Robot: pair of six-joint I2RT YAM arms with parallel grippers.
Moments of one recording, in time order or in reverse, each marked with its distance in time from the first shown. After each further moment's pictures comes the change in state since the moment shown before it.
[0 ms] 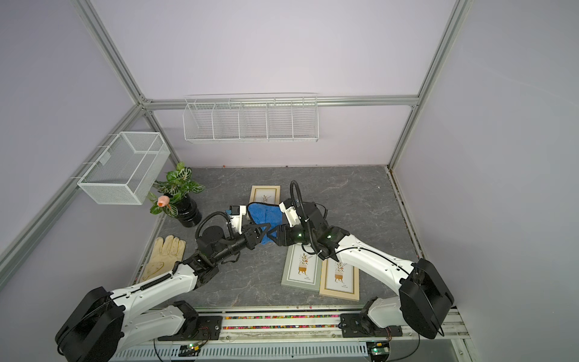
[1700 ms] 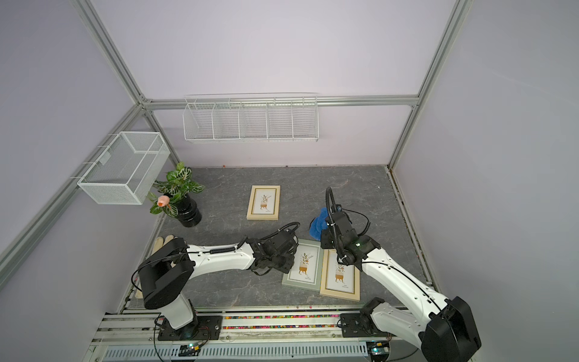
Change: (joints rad) left arm -0.388 0.604 0.565 -0.973 -0.347 0.182; right arm -0.213 -0.278 -0.157 -0.420 0.577 -0.125
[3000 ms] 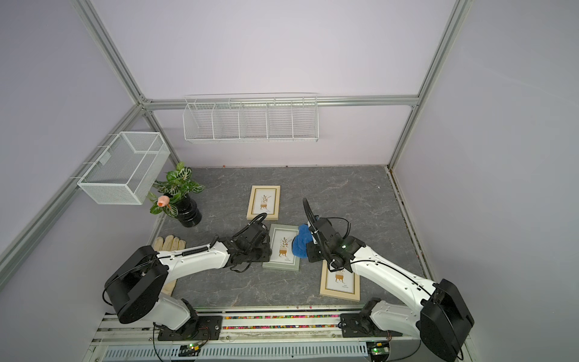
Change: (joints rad) left arm 0.222 -0.209 -0.244 0.075 -0.015 -0.178; right arm 0.199 0.104 0.025 -0.068 -0.140 -0.019
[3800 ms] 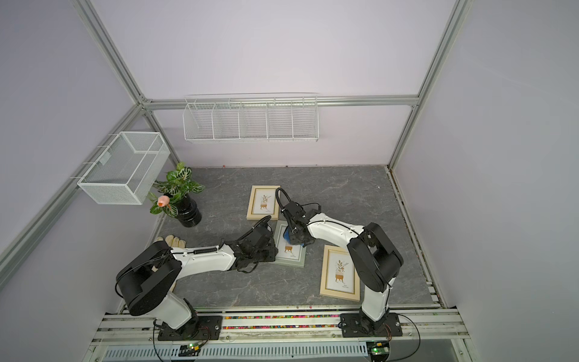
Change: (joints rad) left arm -0.037 0.082 -0.021 0.216 -0.007 -0.029; right arm -0.047 0.645 0.473 -0.087 0.136 0.053
